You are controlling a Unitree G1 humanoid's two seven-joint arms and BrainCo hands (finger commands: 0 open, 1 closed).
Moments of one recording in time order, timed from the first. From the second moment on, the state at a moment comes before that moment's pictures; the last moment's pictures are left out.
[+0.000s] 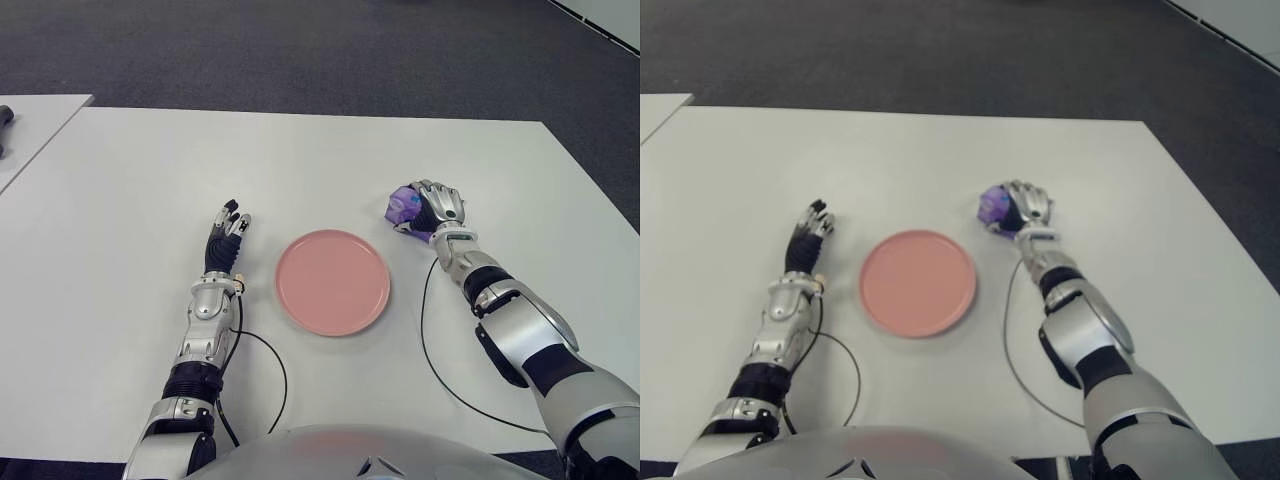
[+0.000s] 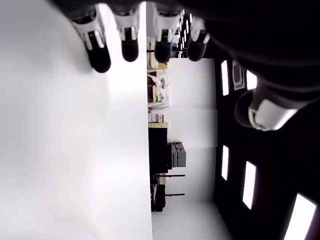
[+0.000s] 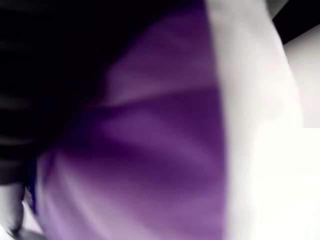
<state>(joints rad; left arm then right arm) -0.12 0.05 0.12 0.48 -0.02 -0.28 0.06 -0.81 -0.35 0.60 1.34 -0.74 -0.13 -0.56</state>
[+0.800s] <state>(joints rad) -0.12 0.05 0.12 0.48 -0.03 -0.28 0.06 -0.81 -0.35 0.56 1.34 -0.74 -0.19 -0.56</state>
